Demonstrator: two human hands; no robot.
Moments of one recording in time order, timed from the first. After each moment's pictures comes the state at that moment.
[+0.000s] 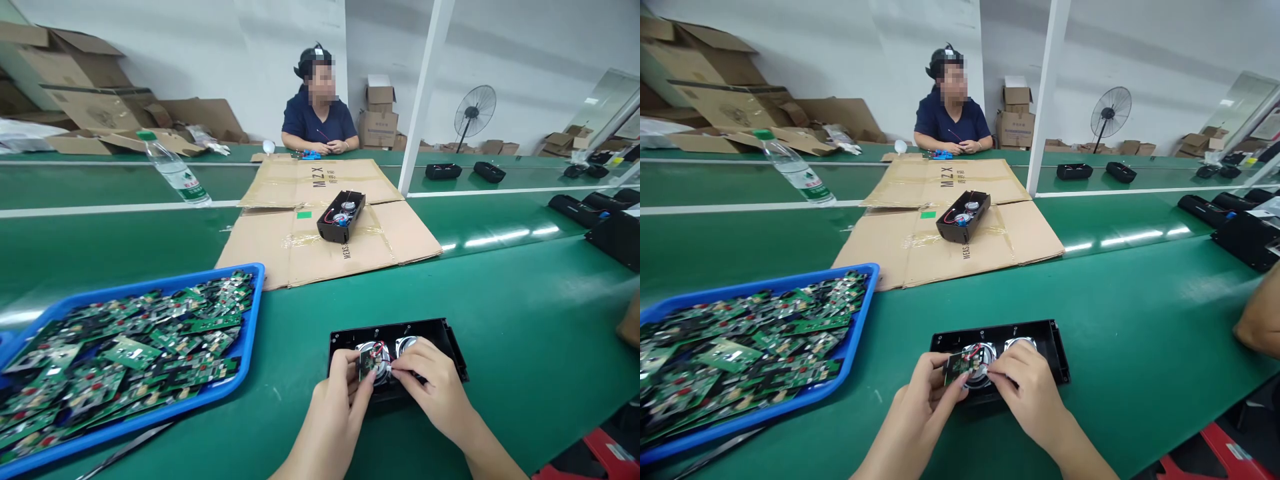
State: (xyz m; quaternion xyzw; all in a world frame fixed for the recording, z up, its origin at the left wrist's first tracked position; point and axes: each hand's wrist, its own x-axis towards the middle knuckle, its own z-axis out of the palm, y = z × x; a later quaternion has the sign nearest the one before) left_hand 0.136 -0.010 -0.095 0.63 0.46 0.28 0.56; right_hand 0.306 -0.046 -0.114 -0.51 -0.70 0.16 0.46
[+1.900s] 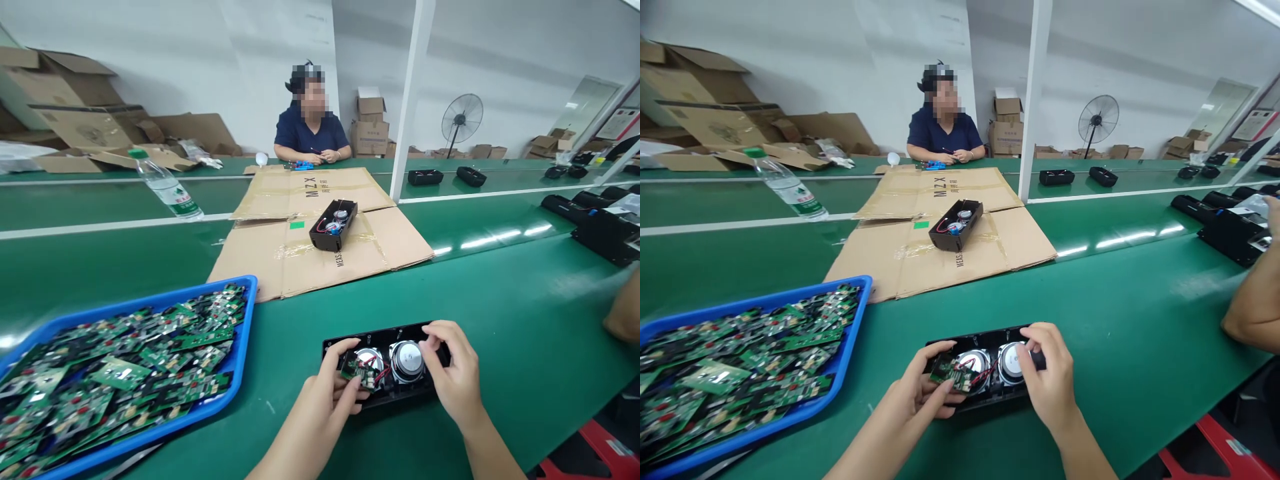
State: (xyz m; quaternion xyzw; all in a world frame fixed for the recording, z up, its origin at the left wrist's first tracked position) left_hand 0.127 0.005 -0.079 0.62 0.45 0.20 0.61; right_hand 0.329 -0.048 -0.111 -0.60 -0.60 0.02 0.53
